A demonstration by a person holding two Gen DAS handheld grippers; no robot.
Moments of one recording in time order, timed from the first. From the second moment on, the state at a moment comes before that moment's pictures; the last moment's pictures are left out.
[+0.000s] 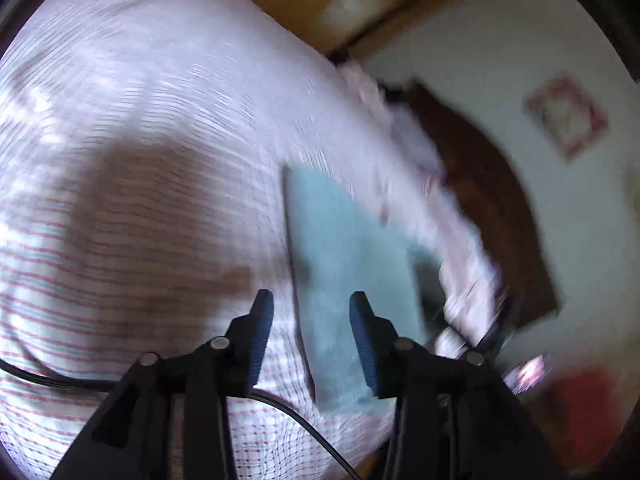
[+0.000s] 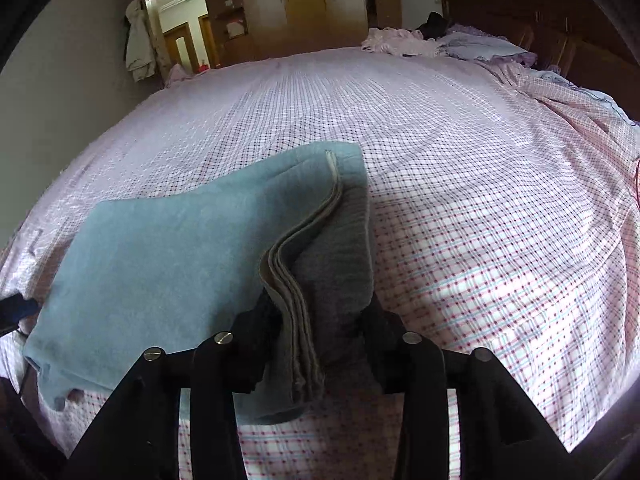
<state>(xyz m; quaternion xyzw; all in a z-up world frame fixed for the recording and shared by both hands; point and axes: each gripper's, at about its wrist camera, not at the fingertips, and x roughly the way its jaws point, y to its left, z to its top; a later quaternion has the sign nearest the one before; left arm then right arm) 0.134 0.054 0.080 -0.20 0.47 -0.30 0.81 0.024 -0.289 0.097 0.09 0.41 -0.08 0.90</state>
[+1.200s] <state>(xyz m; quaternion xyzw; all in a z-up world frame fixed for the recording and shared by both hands) 0.180 -0.045 0.062 0.01 0.47 -0.24 0.85 0.053 -0.345 0.139 0.07 0.41 -0.08 0.91</state>
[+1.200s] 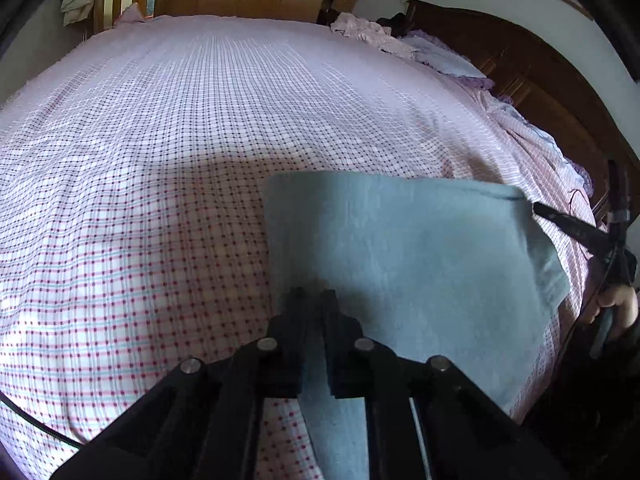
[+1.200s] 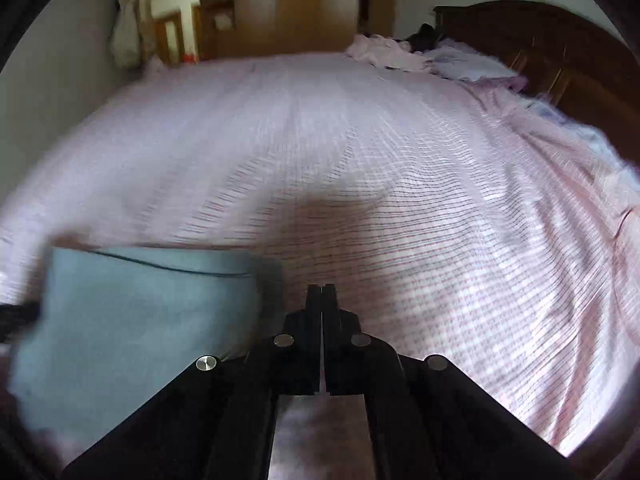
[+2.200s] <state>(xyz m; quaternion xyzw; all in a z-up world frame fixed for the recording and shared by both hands) 0.146 0.097 0.095 -0.15 0.51 -0.29 0.80 -0.011 -0.053 0.097 -0.24 0.30 0.20 0.90</state>
